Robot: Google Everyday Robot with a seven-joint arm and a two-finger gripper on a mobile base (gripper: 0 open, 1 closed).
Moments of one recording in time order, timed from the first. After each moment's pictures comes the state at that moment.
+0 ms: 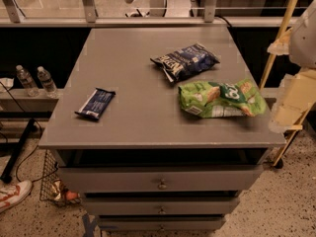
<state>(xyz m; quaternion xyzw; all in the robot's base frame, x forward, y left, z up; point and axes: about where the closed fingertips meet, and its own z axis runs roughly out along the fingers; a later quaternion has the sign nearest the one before) 0.438 -0.217 0.977 -0.60 0.78 -0.03 0.16</state>
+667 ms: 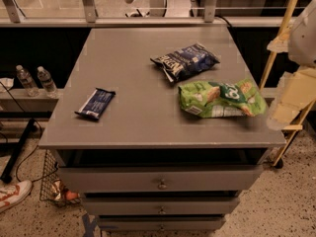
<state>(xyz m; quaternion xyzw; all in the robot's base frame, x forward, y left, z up) 0.443 -0.216 0.979 -0.60 0.78 -0.04 0.17</state>
